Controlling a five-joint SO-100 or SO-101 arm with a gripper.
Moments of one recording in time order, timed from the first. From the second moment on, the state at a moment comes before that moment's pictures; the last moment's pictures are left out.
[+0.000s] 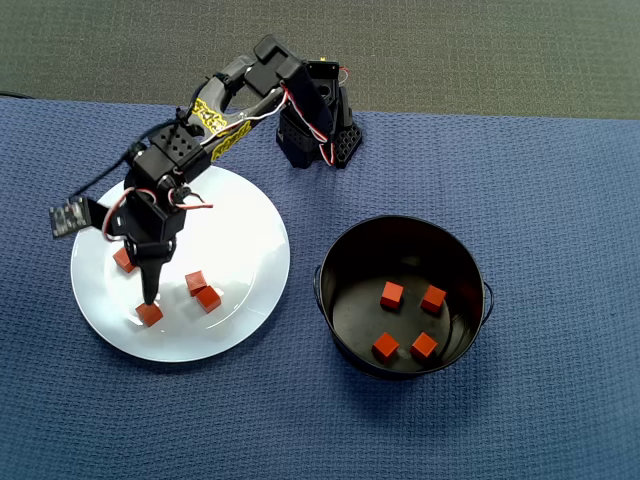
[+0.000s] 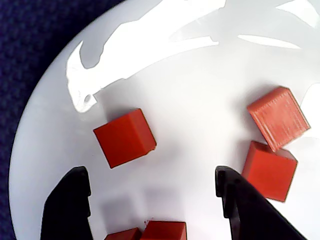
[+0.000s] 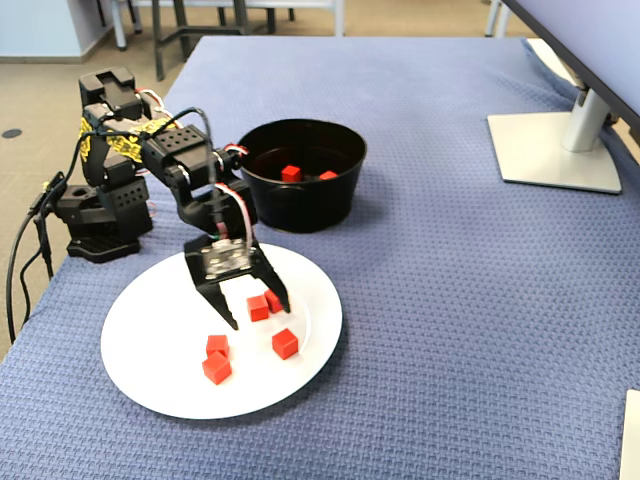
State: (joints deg) arm 43.0 67.7 73.5 59.6 -68.8
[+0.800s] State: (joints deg) arm 40.7 67.0 84.8 37.5 -90.9
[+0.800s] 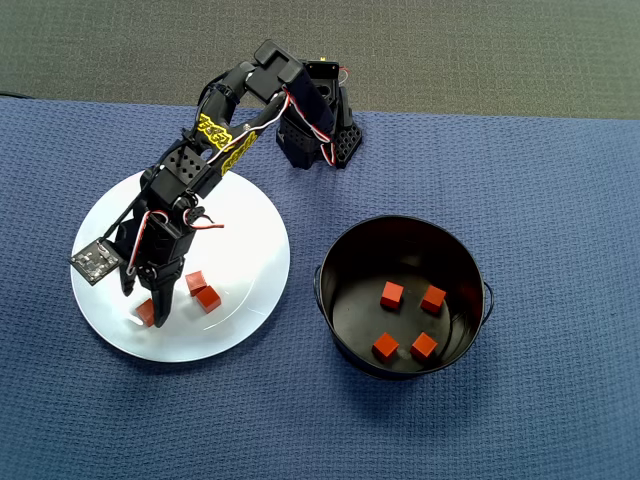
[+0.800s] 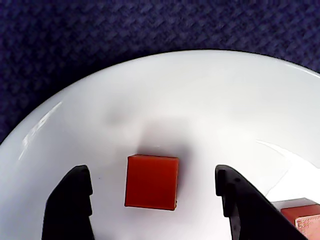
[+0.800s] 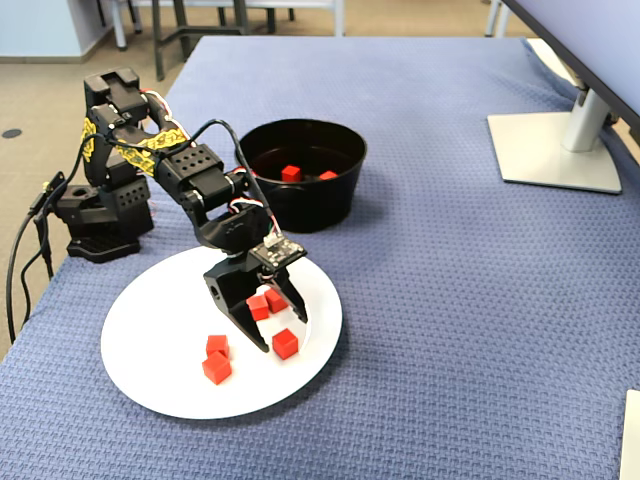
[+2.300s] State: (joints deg) arm 37.4 73.5 88.1 37.7 -79.0
